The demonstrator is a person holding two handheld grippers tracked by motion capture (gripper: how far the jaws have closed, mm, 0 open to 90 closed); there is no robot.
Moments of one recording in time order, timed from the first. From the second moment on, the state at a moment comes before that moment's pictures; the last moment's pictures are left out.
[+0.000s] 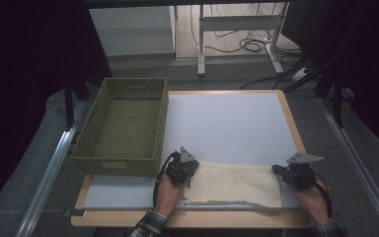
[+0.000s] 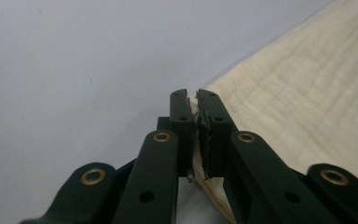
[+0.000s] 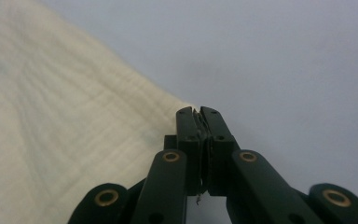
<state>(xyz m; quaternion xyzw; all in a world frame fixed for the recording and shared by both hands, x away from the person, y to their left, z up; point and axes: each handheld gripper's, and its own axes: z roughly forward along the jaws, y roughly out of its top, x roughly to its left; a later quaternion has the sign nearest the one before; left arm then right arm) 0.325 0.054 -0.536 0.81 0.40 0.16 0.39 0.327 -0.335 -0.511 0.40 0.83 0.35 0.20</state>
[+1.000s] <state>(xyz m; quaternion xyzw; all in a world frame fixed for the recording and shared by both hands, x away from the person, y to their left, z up) 0.360 0.050 -0.541 0.81 0.41 0.18 0.37 0.359 -0.349 -0.497 0.42 0.81 0.38 0.16</state>
